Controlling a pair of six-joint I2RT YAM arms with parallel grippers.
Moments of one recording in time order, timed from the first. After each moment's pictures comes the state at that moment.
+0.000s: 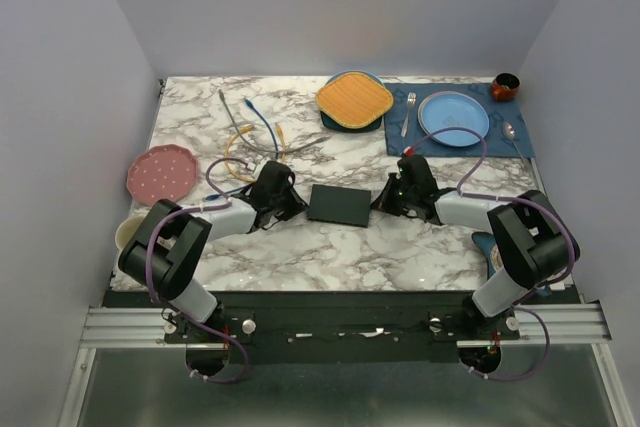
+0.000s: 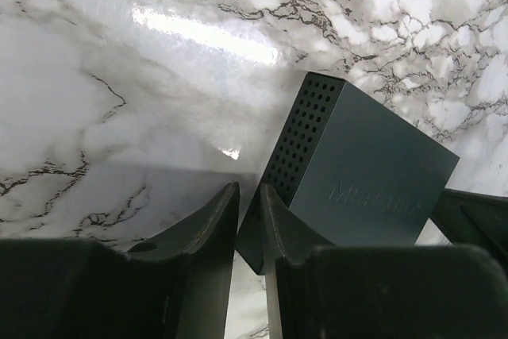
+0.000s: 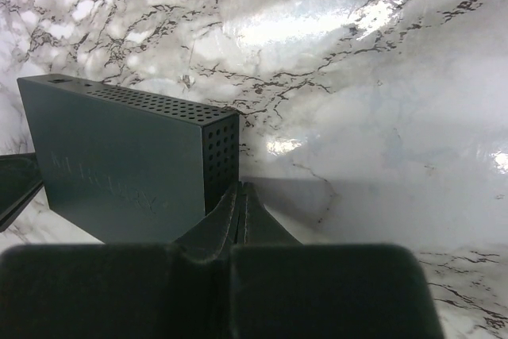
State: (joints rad) left arm -0.53 1.57 0.66 0.09 0.00 -1.01; right arm 0.47 1.62 0.69 0.11 -0.14 0.74
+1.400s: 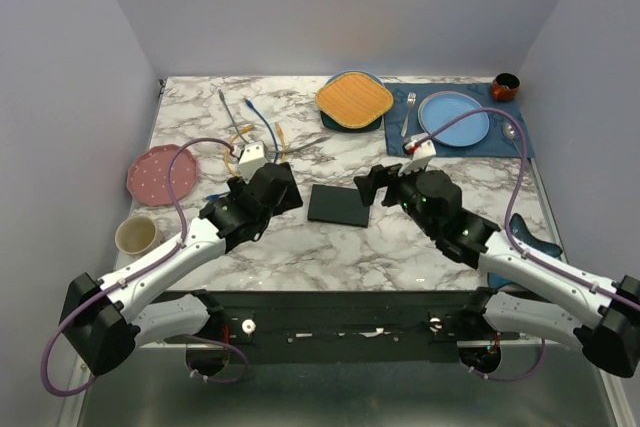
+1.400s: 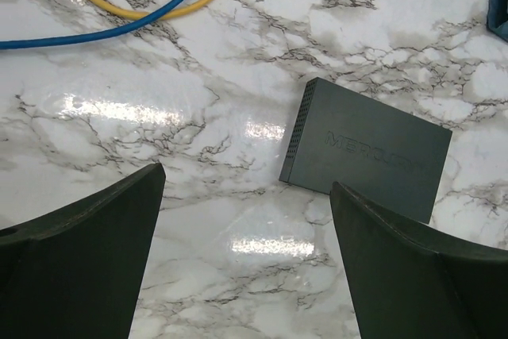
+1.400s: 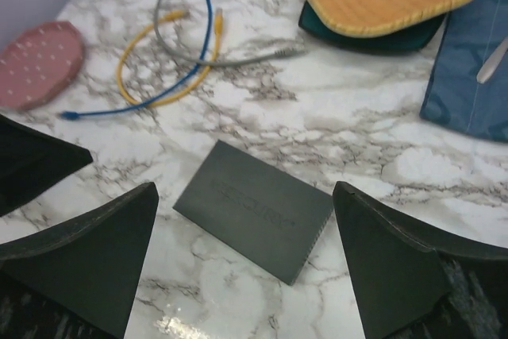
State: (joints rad) left arm -0.75 1.09 0.82 -0.50 -0.51 -0.81; right arm 0.84 1.02 0.72 0.08 0.35 0.30
